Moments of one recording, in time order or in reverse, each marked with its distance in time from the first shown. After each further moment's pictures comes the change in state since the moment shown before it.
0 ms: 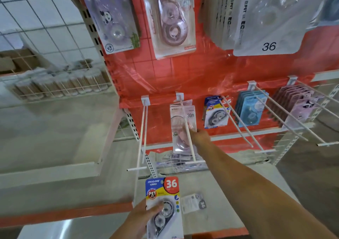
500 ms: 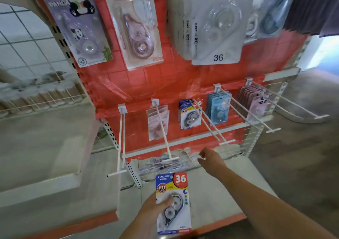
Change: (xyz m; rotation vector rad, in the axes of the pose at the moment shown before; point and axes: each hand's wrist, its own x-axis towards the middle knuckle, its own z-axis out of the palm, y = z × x) left_hand 0.008 0.017 0.066 0.125 -0.014 0.010; right_hand -0.057 0.059 -0.101 -0.734 0.064 -0.183
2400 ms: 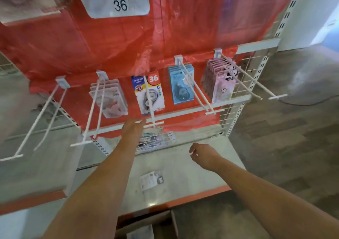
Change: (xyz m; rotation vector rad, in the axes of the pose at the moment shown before) left_hand 0.146 0.109 0.125 0.360 0.539 0.262; right_hand 0.021 0.155 -0.063 -0.253 -0.283 -0.143
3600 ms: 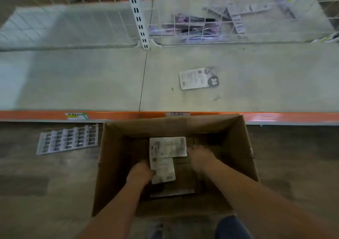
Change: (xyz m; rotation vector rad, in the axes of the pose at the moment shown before) left_hand -0.149 -0.698 0.073 0.645 -0.492 -0.554; right_hand 0.088 0.035 0.620 -0.476 -0.456 -0.184
